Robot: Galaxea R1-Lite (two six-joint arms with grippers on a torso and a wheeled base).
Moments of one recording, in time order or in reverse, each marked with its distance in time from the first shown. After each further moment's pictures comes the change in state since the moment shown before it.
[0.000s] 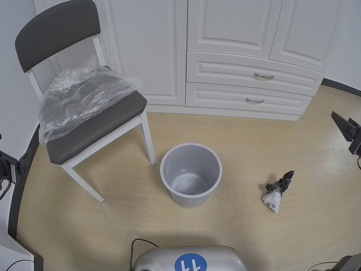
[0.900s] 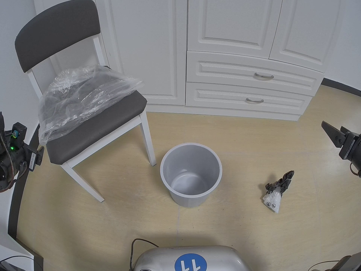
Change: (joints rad) left arm 0.073 0.363 -0.046 -0.201 0.051 0.123; right arm -0.008 0.078 0.017 0.001 -0.001 0.005
